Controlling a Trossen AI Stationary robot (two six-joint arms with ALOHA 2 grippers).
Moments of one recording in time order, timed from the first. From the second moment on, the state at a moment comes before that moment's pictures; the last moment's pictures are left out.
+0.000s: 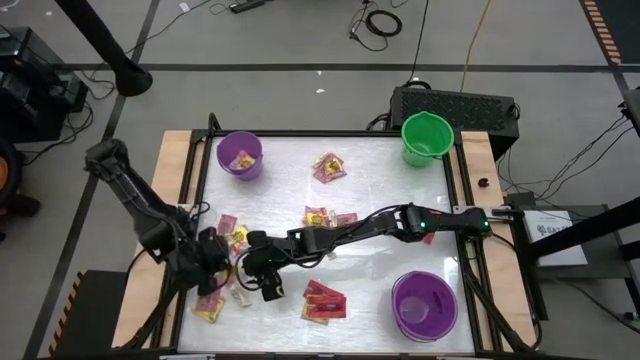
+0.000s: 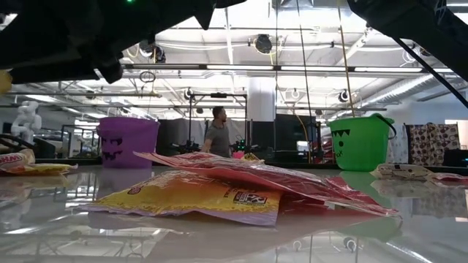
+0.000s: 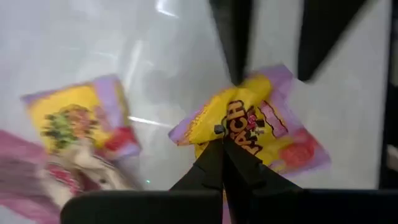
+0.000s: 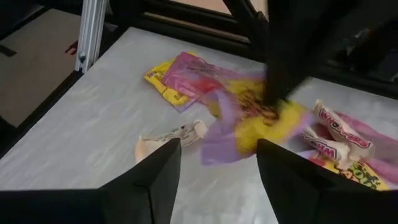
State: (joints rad) left arm -0.86 0.99 0.68 -0.82 -0.31 -1.07; right arm 0.20 2.58 2.36 -0.35 -0.11 -0.10
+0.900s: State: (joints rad) left arm -0.80 0.98 0.68 -0.79 -0.27 -1.01; right arm 0.17 2.56 2.36 -0.50 0.00 0.04
